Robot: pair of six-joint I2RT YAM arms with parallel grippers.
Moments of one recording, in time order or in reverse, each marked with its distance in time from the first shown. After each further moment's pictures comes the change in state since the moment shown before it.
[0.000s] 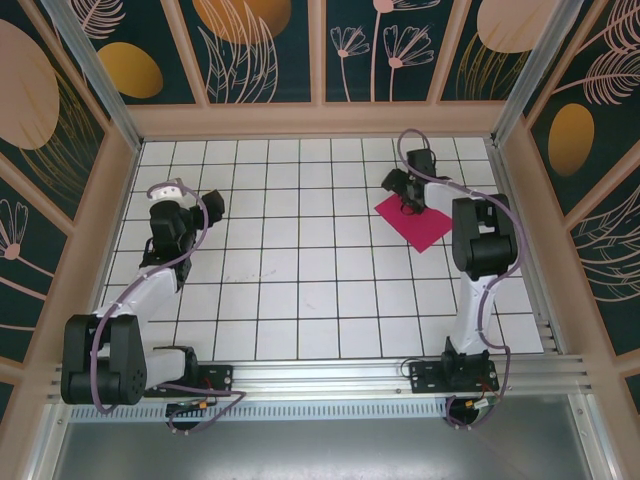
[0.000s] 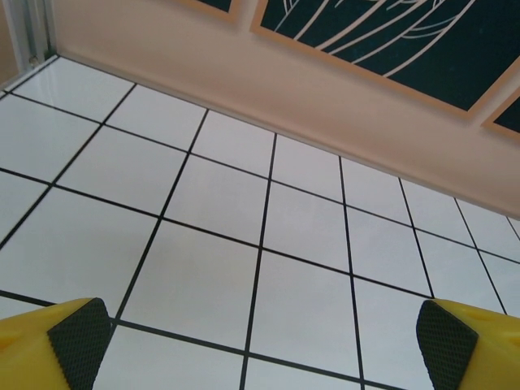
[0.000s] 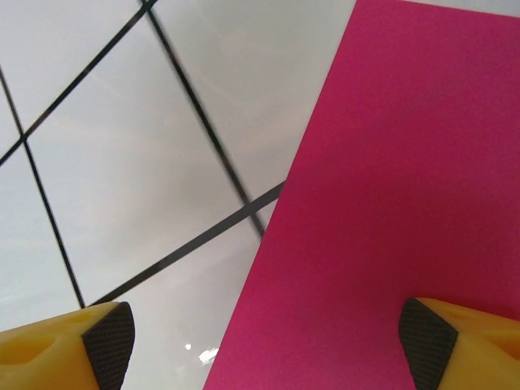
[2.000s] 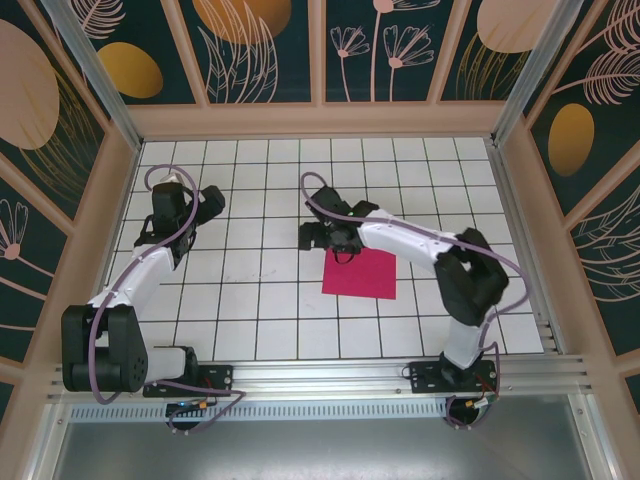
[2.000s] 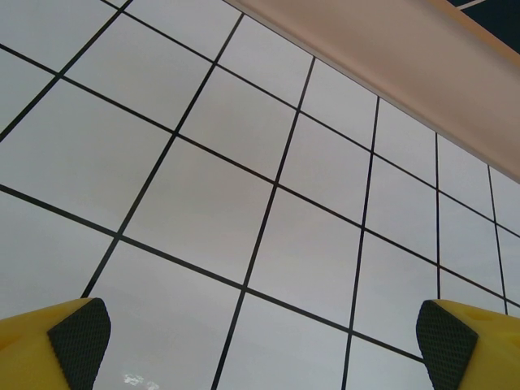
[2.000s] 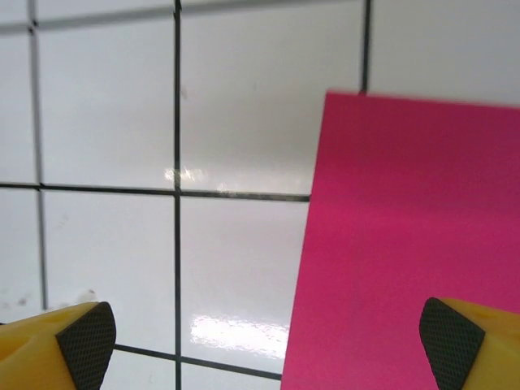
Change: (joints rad) left arm 0.000 0.061 0.215 -0.413 0.005 -0.159; right arm 0.633 -0.307 -0.042 -0.429 0.119 0.026
